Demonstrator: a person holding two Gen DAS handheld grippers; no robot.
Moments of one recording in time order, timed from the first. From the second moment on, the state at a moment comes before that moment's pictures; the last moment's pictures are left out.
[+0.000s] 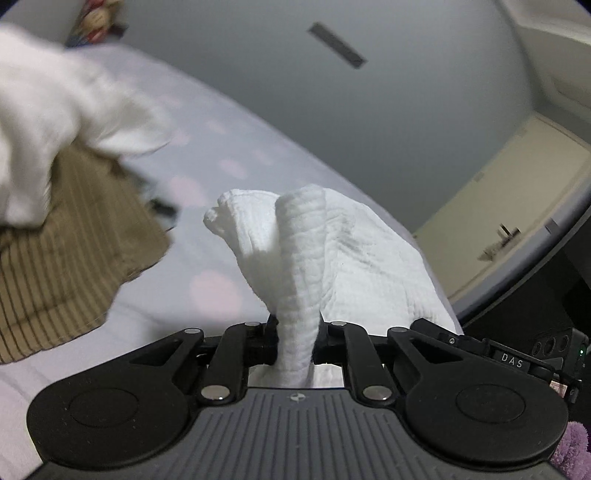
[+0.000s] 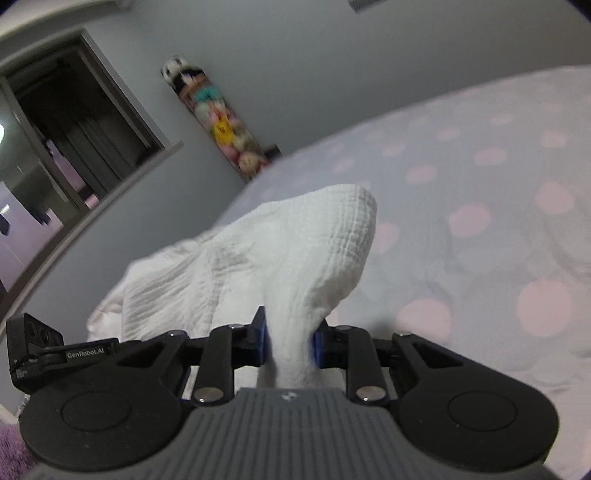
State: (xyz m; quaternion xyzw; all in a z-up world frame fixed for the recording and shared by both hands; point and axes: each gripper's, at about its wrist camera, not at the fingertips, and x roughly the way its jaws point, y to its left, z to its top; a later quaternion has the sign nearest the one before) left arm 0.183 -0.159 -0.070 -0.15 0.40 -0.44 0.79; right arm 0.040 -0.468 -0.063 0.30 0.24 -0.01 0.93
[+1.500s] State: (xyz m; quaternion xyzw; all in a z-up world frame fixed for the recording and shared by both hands) left arm -0.227 -0.605 -0.069 0.12 0.49 -0.68 0.53; right arm -0.473 -0.782 -0.014 0.24 0.34 -0.30 0.86
